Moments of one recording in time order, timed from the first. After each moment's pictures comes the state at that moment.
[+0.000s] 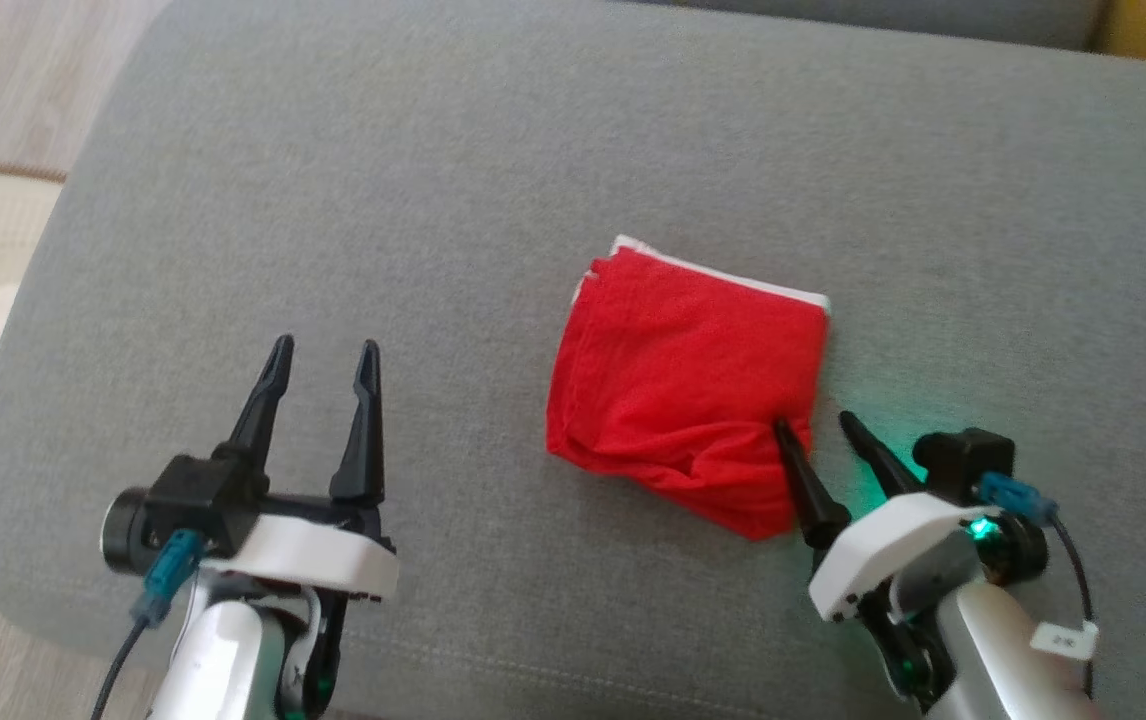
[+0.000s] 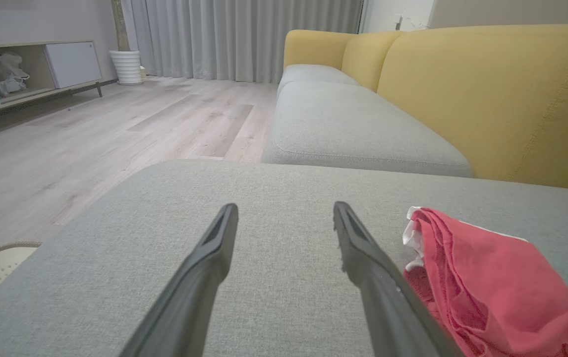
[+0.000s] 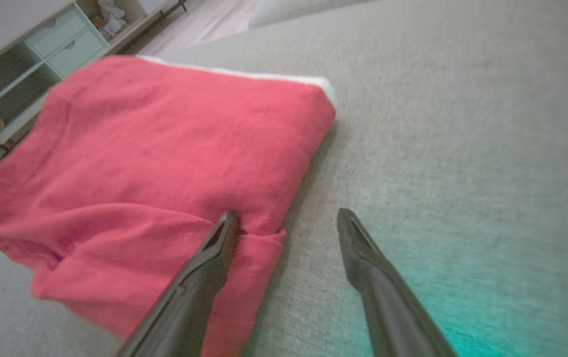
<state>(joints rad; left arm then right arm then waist) -0.09 0.09 -0.23 0.09 -0.18 0.04 -0.25 -0.17 -0.05 0.20 0.40 0.29 0.12 0.04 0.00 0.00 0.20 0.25</state>
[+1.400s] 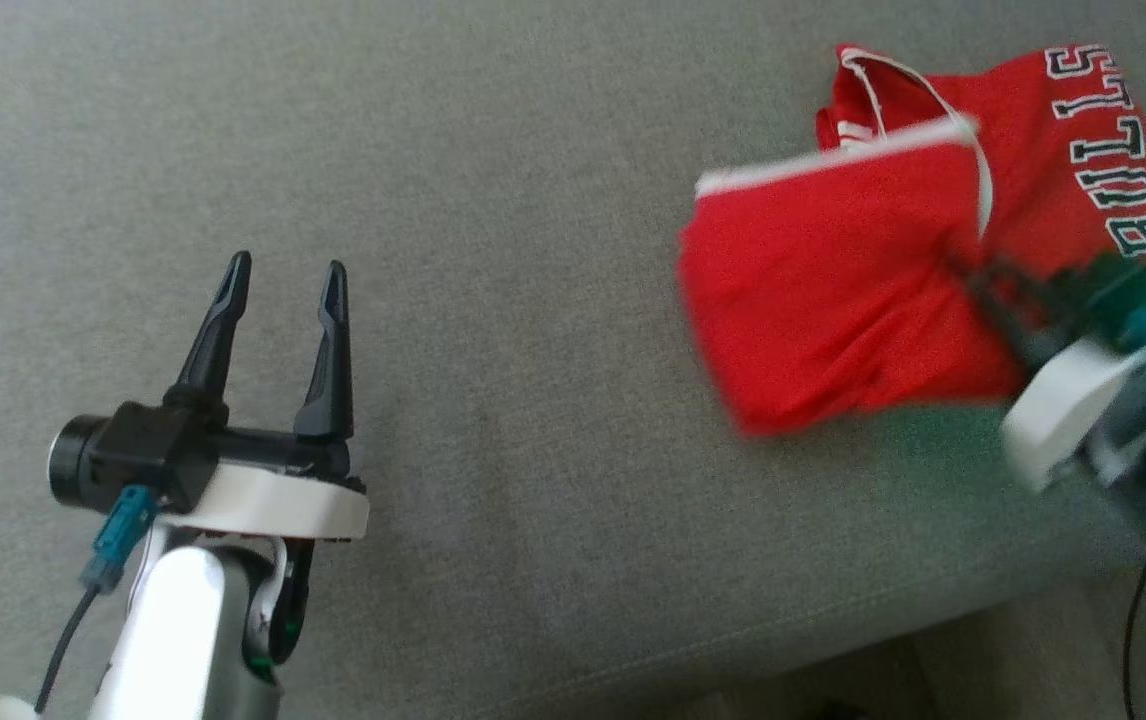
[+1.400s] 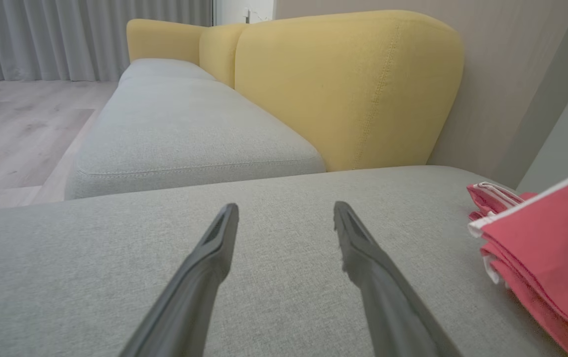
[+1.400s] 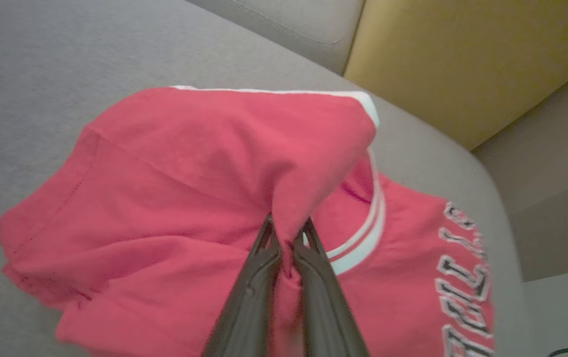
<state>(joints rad) -0.17 0.10 -0.18 0.04 -0.14 0.00 -0.25 -0.33 -0.56 0.42 0.05 0.25 0.12 0.24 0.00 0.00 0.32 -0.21</state>
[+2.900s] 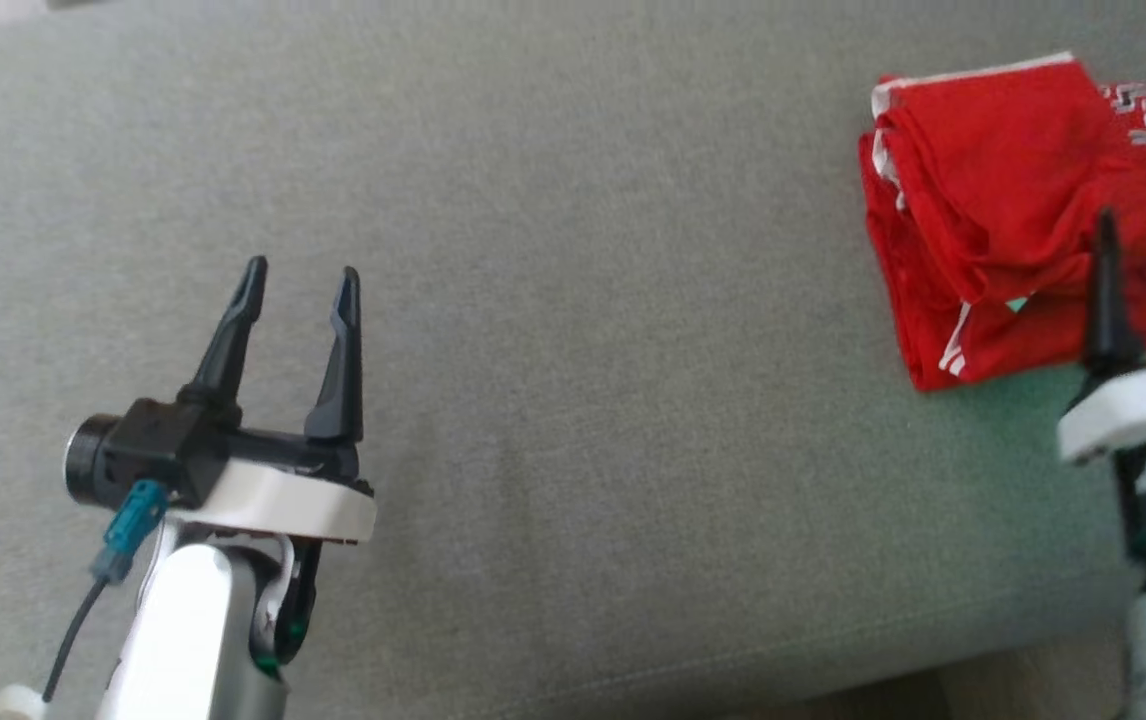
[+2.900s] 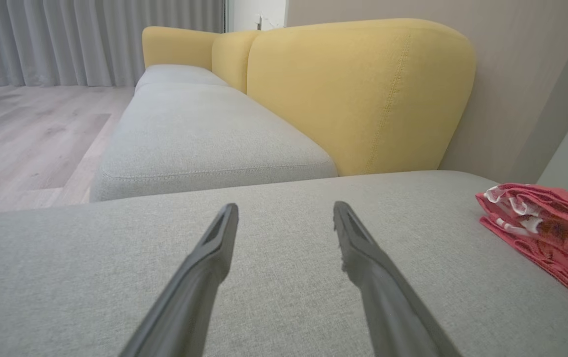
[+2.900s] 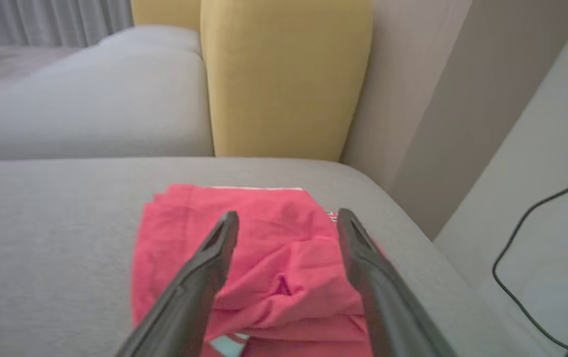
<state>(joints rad) -0.18 0.09 -0.18 0.08 -0.14 -0.03 -0.26 -0.25 -0.13 -0.19 0.08 0.03 0.12 0.08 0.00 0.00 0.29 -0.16</state>
